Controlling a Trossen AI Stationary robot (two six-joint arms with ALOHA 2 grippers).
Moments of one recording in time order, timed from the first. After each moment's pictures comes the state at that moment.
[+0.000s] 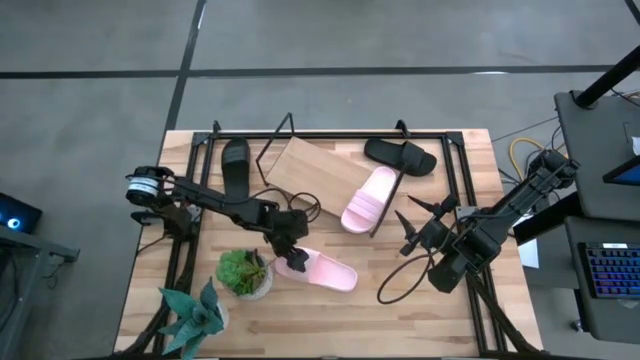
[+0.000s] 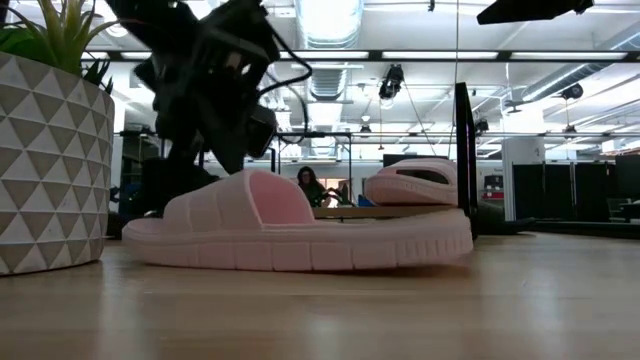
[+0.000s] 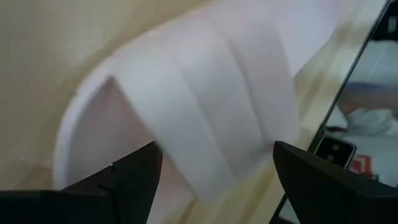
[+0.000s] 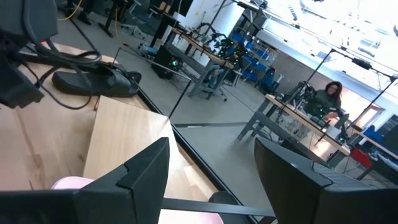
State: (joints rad) left arm -0.07 1.64 0.88 -0.20 0.46 -0.94; right arm 0.73 1.18 0.83 -0.71 1.49 0.57
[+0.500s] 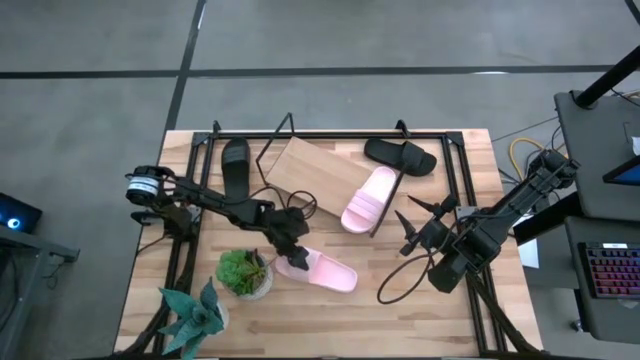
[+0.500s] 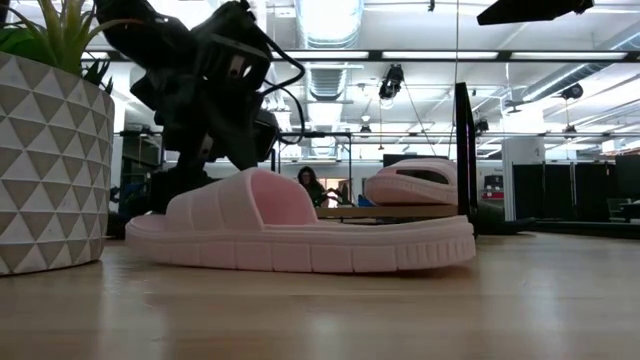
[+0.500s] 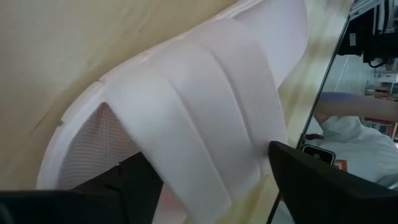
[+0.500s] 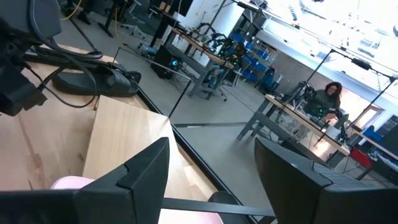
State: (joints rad) left arm -0.06 1.64 0.80 0.01 0.47 -0.96; right arm 0.73 1.18 0.82 -0.71 1.49 0.57
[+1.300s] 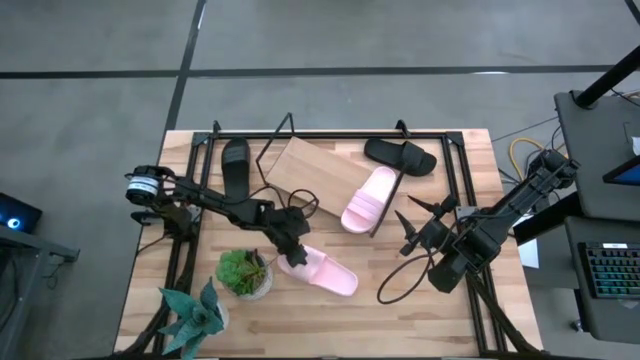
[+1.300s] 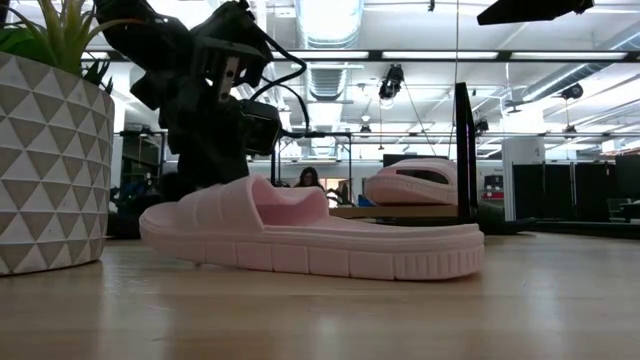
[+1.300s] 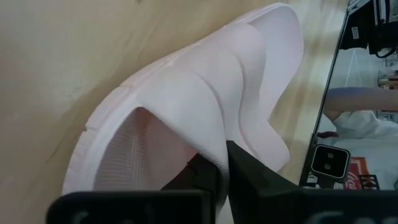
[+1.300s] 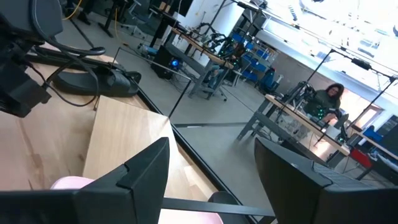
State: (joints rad) left arm -0.06 1.64 0.80 0.02 0.43 -0.85; right arm 0.73 1.18 0.82 -0.71 1.49 0.57
